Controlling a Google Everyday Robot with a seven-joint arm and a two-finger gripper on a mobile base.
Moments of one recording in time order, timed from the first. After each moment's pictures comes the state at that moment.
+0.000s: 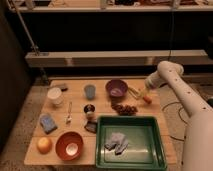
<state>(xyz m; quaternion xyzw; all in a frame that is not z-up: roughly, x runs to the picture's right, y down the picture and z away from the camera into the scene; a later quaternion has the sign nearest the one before) 0.255 -0.001 0.935 -0.22 -0.11 0.30 0.92</state>
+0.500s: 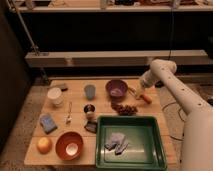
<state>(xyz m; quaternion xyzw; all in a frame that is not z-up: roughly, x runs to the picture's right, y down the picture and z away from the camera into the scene) 0.213 -0.018 0.933 -0.21 -0.10 0.23 0.95</state>
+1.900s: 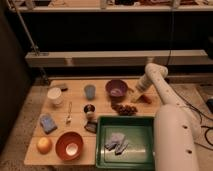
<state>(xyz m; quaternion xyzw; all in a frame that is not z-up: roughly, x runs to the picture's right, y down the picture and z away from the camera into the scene) 0.222 0.029 1.013 -0.28 -0.11 0.24 0.92</state>
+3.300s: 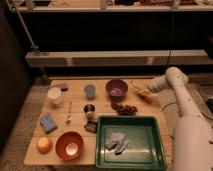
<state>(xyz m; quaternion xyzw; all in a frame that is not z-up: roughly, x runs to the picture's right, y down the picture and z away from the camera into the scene) 0.267 0.002 0.948 -0.21 -0.28 0.32 0.88</state>
